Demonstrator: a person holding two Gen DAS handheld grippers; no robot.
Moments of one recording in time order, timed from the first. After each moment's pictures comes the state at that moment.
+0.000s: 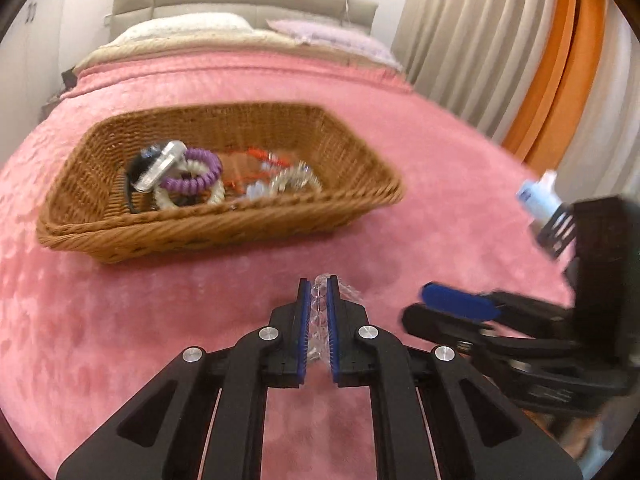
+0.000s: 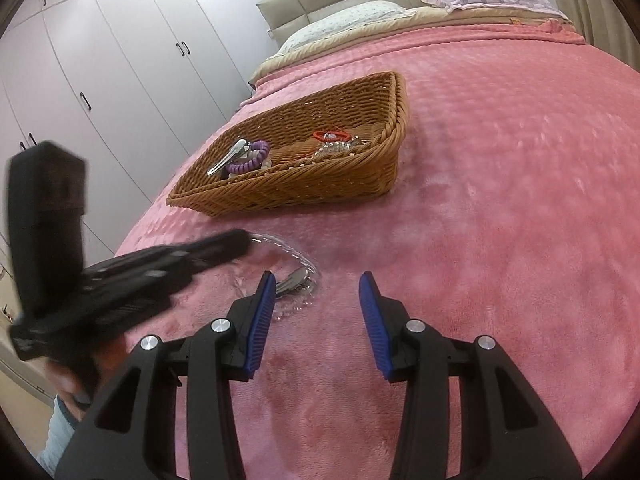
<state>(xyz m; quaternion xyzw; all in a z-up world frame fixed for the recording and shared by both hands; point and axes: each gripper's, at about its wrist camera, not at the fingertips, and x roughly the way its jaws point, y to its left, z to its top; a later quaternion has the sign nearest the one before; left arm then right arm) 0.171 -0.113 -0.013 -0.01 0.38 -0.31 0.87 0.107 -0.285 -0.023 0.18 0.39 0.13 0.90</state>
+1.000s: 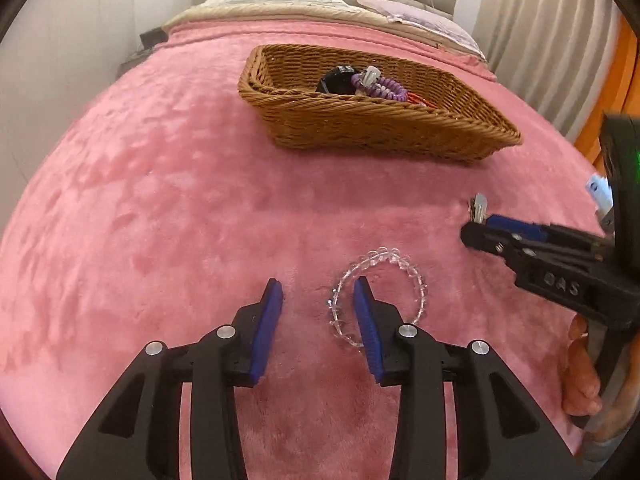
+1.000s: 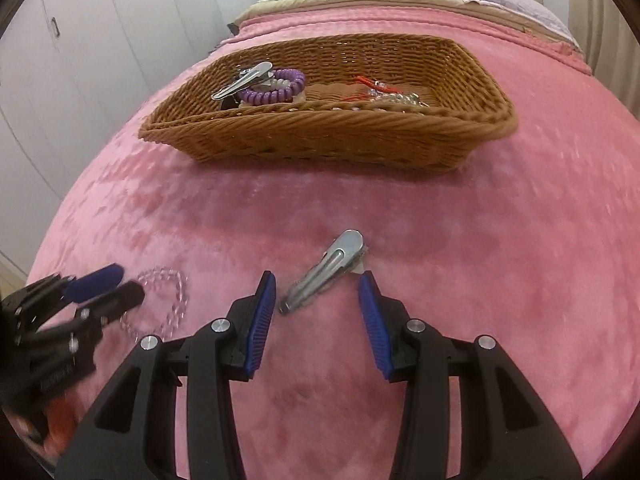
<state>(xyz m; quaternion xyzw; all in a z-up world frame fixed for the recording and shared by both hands) 0.147 -0.015 -0.045 0.02 0.43 -0.16 0.89 0.150 -0.188 -0.041 0.06 0.47 0.06 0.88</state>
